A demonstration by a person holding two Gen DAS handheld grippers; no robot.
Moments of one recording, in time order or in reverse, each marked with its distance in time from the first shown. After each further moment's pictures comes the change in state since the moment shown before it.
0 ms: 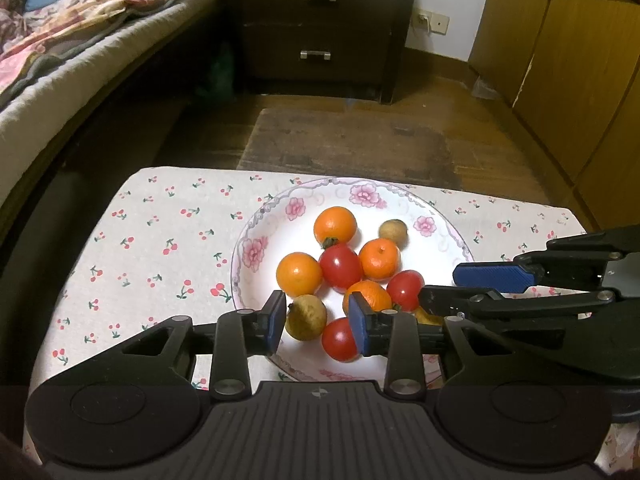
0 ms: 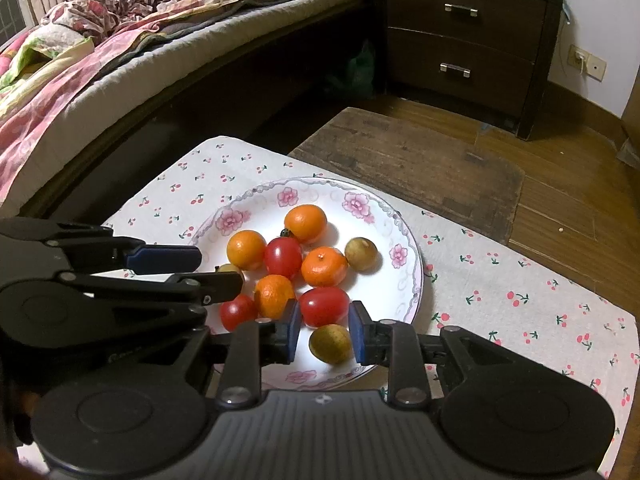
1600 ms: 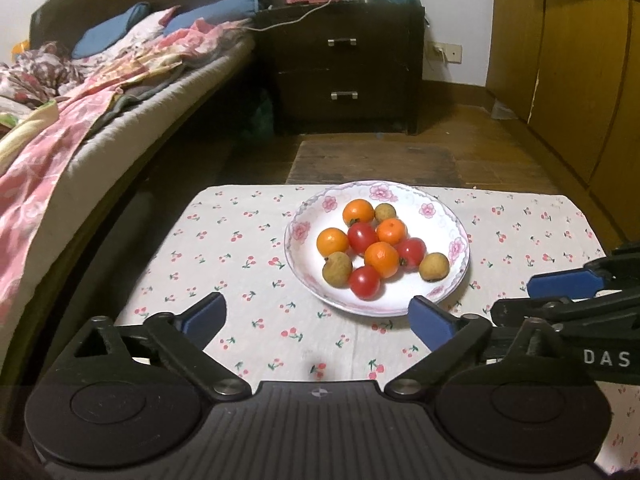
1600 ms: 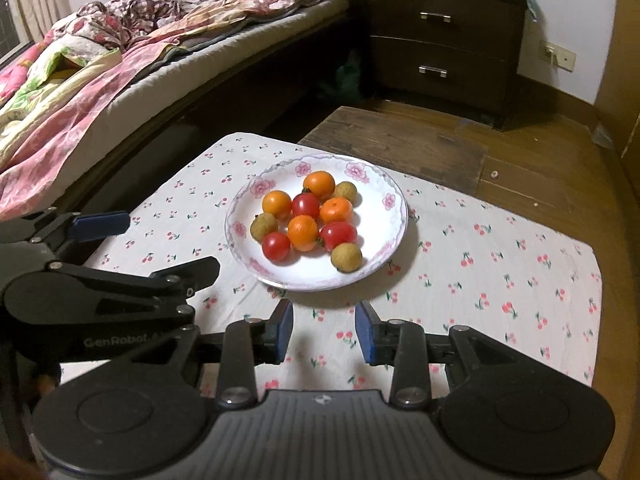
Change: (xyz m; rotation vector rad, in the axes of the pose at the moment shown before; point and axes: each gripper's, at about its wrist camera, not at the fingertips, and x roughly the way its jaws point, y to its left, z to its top) left arm -0.079 -0.017 -0.060 0.044 -0.141 0.154; right arm -0.086 0.022 -0.063 0.069 -0.031 -0.024
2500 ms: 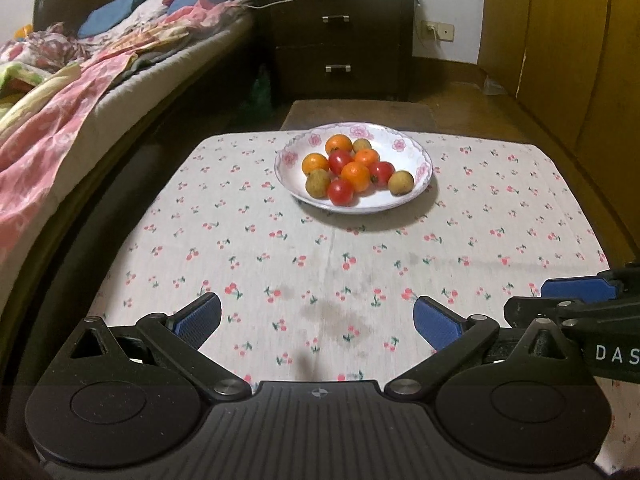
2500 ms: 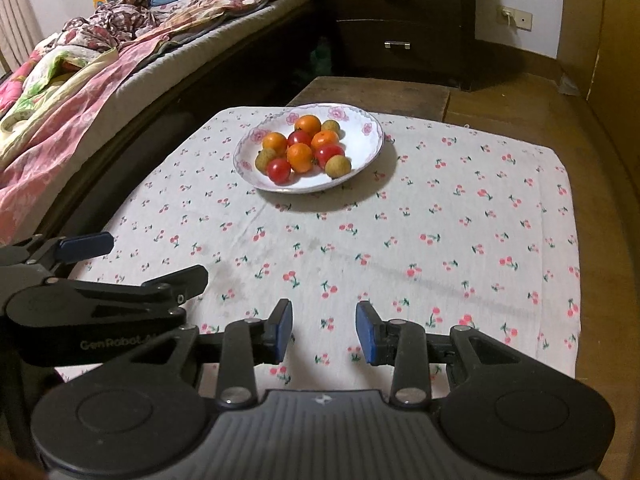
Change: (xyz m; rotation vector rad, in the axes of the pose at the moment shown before) left arm -0.052 -0.017 -0.065 -0.005 0.061 -0.005; right arm -0.049 0.013 -0.082 0.116 0.018 -0.026
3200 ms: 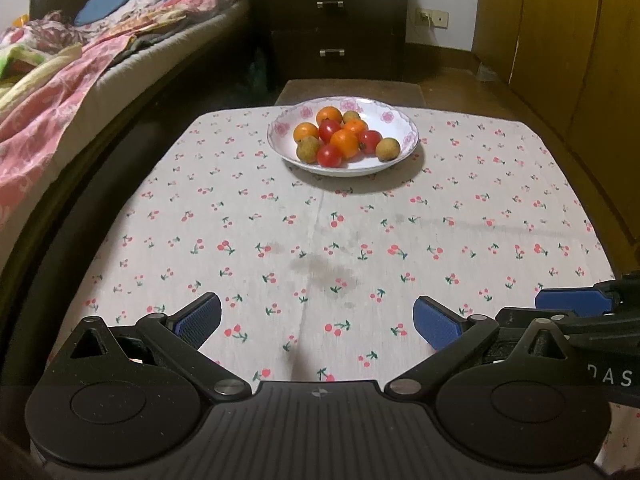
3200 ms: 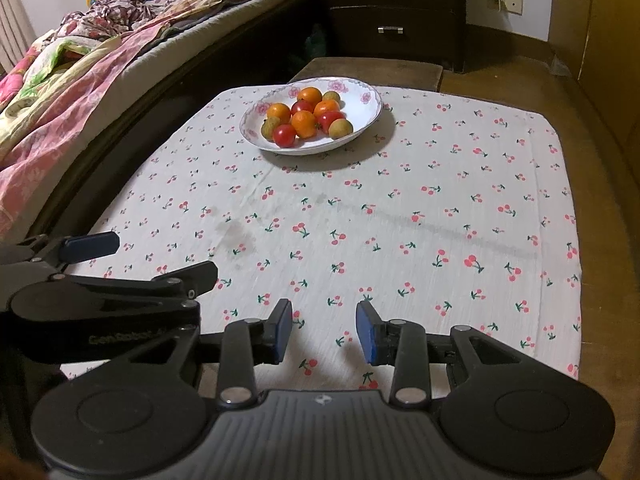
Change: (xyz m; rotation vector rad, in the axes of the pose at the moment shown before) left arm -0.010 -0.006 -0.026 -0.002 0.041 -0.014; right arm -0.010 0.009 -0.033 0.028 0.032 -0.003
